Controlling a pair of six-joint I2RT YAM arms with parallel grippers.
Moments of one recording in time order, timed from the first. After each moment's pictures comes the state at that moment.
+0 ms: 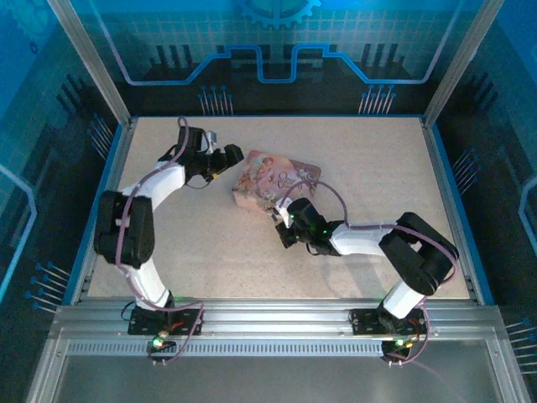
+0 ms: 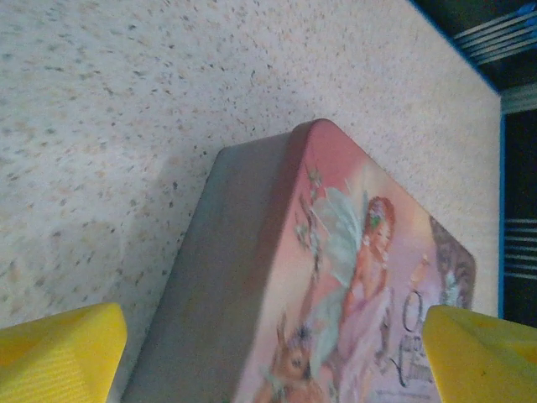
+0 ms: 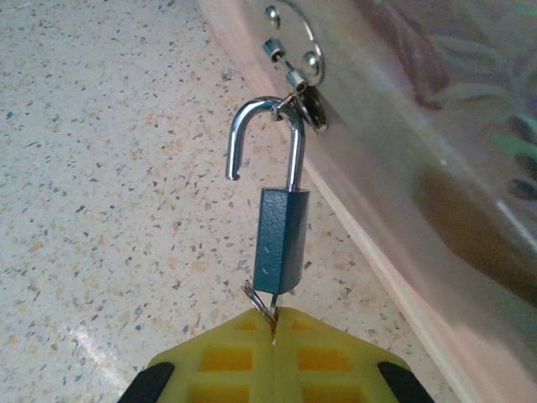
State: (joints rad) left arm -0.12 1.82 1.27 -0.27 0.48 -0.63; right arm 0.78 1.64 0.69 0.18 0.00 0.13
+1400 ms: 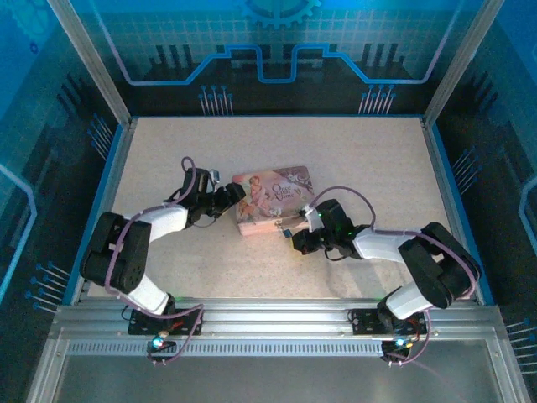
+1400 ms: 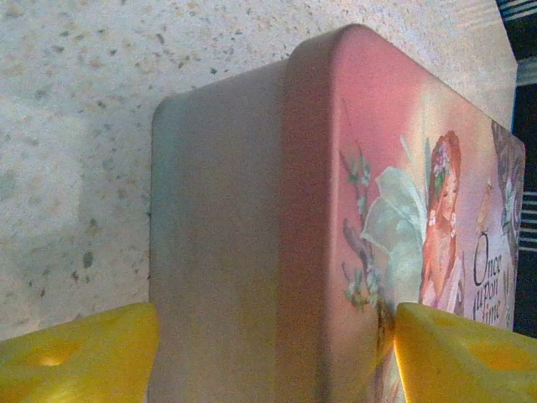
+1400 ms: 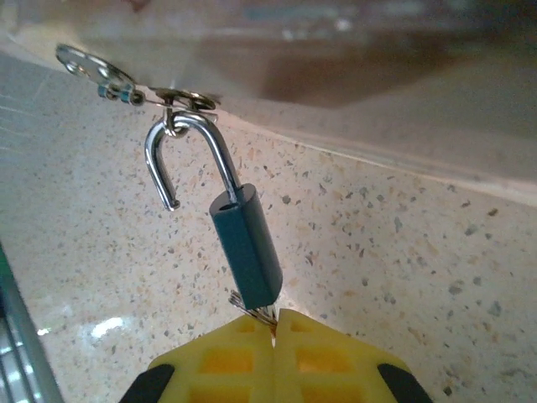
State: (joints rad) left arm -0.23 1.57 0.71 0.10 0.40 -0.85; right arm 0.58 1.50 0.52 0.13 -0.47 0.43
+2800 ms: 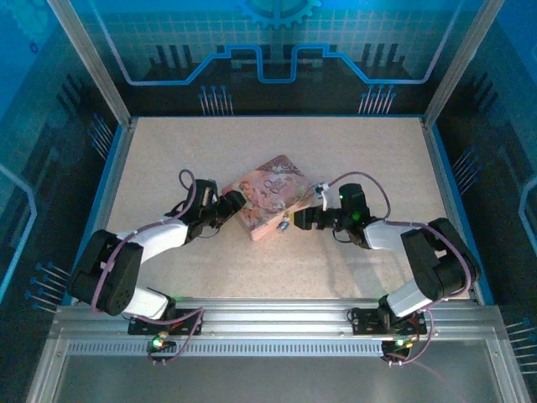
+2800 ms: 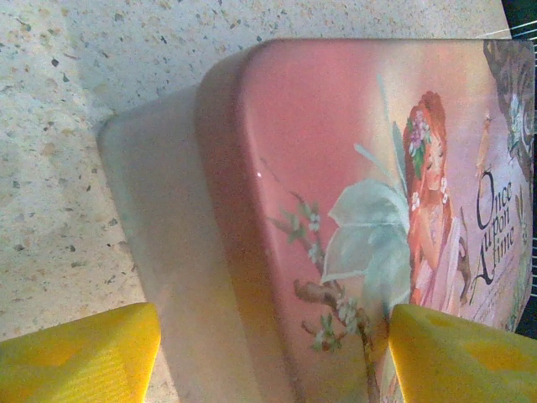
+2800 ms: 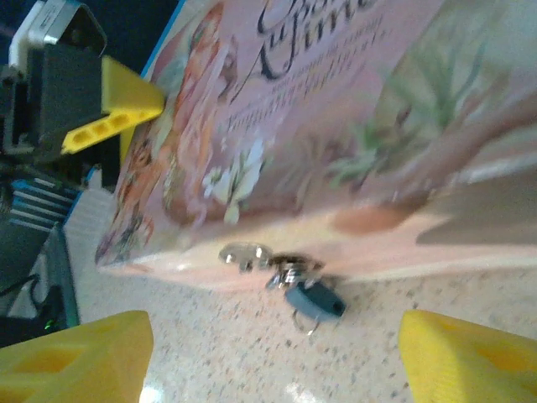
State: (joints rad) left arm -0.33 1.44 0.61 0.10 0.22 -1.01; right arm 0.36 1.54 0.52 0.43 -0.69 0.43
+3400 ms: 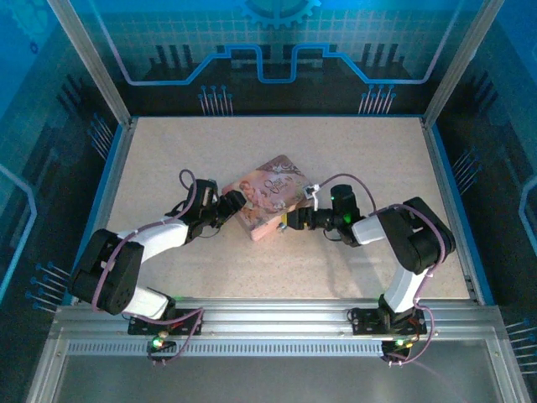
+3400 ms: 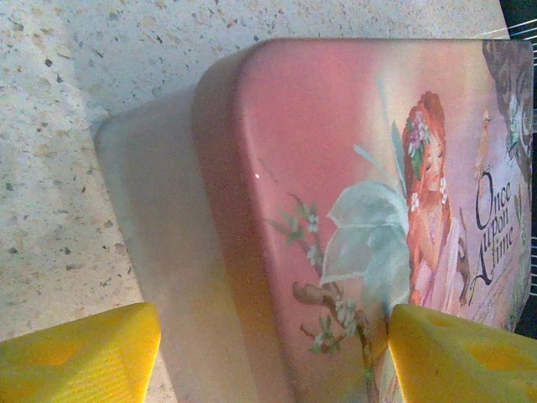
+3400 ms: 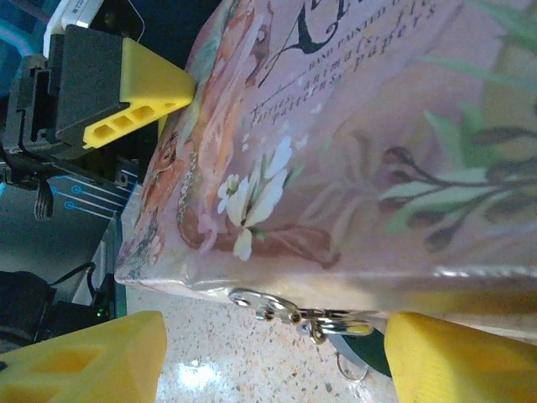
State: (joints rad) left arm -0.33 1.45 0.61 0.11 0.22 -1.01; right arm 0.40 1.76 0.57 0.69 -0.82 0.54
